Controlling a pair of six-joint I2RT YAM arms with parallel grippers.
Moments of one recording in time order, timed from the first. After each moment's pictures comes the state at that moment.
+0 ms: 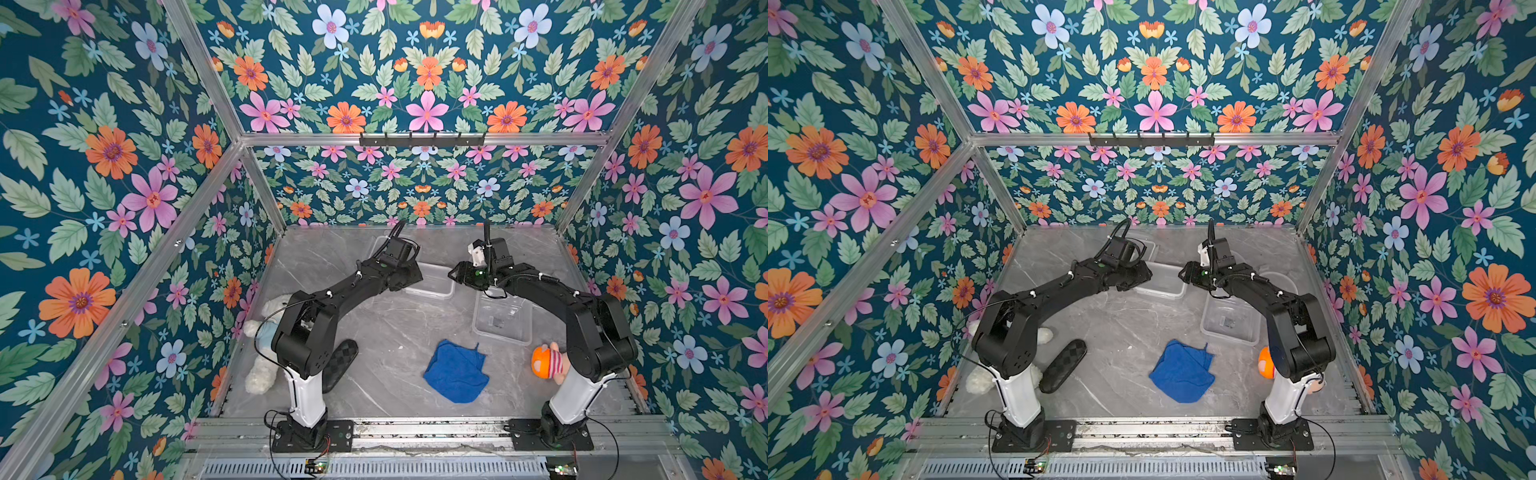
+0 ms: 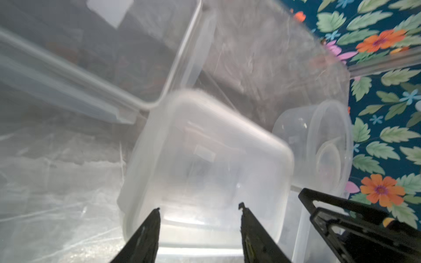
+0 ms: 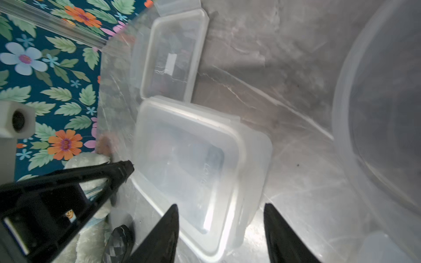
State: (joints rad) left arm -0.60 1.87 1.37 -0.36 0.07 -0.83; right arm 0.32 1.77 1.20 -0.27 -0.38 0.58
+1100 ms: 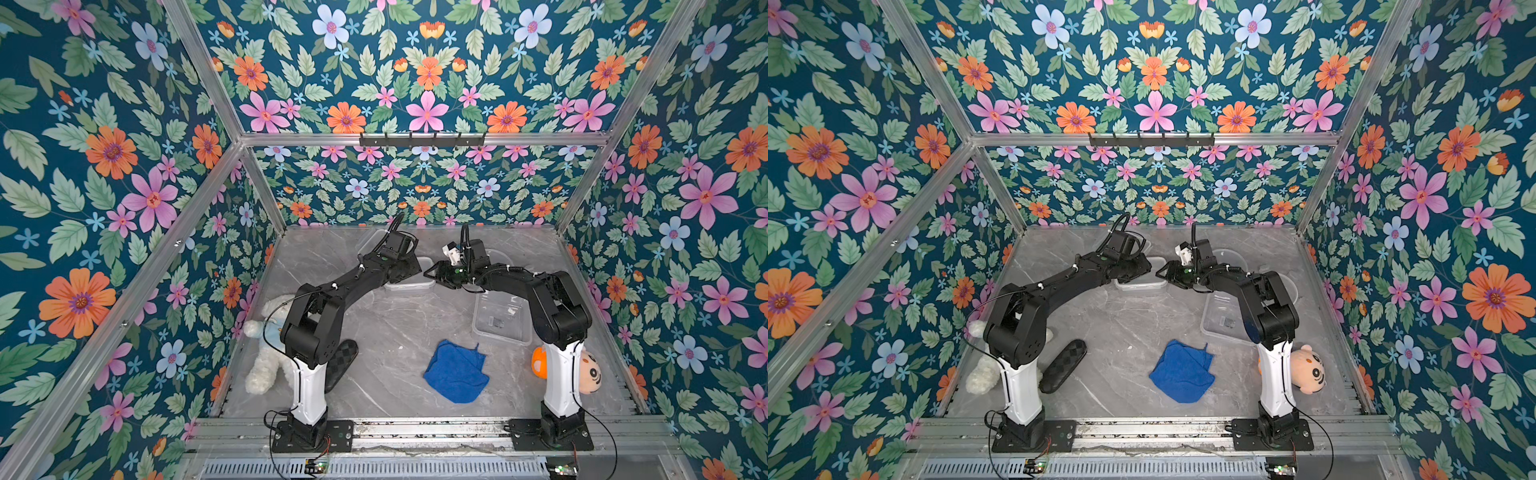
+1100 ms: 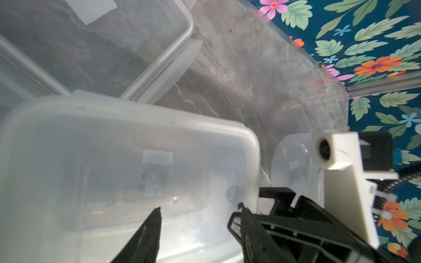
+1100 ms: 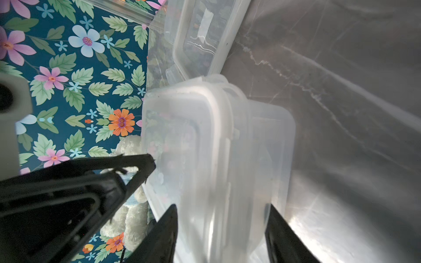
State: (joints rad) left arm -0.55 1.96 1.49 -0.36 0.05 -0.81; right arm 0.35 2.10 1.34 0.04 -0.70 0.67
